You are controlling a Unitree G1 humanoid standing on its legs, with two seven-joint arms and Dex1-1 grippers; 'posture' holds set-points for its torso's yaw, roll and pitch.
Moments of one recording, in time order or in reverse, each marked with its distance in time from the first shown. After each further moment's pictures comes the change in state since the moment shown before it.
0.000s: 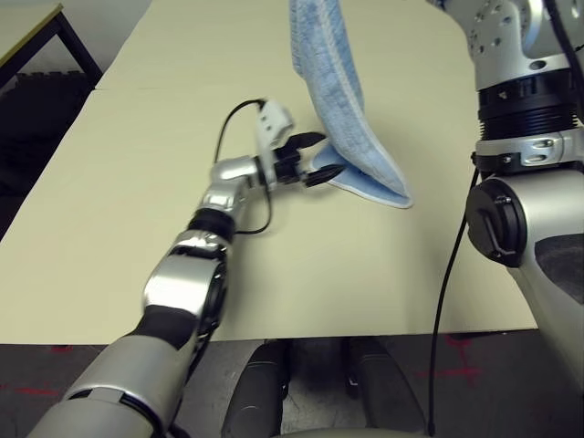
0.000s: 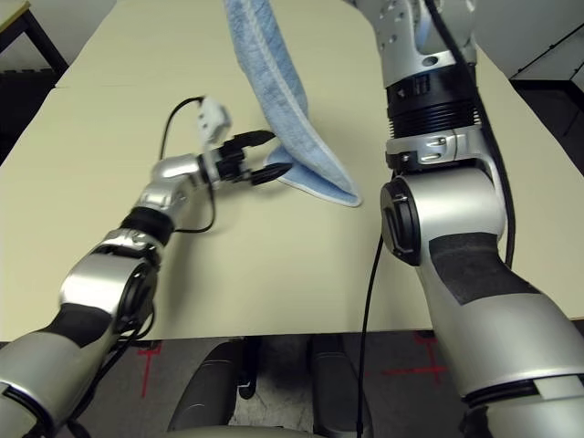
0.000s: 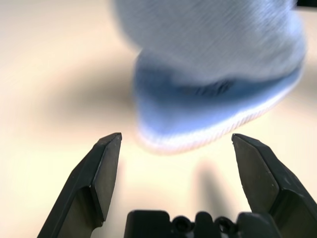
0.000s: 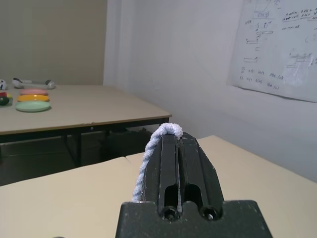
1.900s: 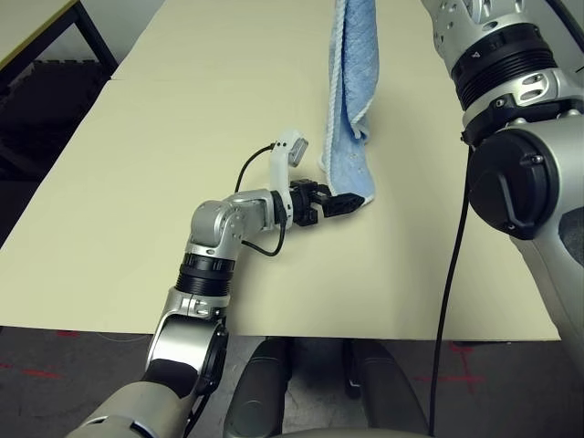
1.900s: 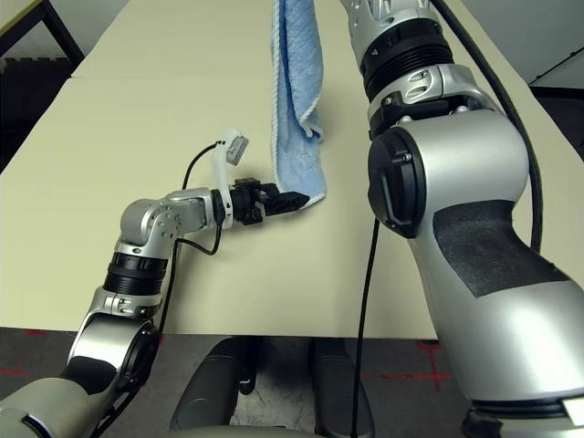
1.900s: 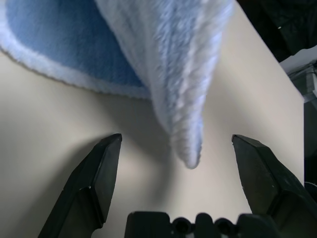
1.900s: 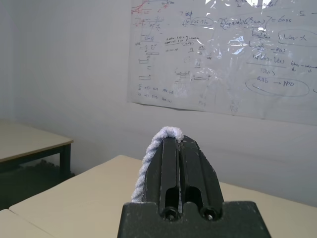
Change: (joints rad) left arm 0.164 -0.207 -0.050 -0.754 -0.338 1.207 0.448; right arm -0.289 0.016 -0.087 0.714 -0.196 -0.539 -0.382
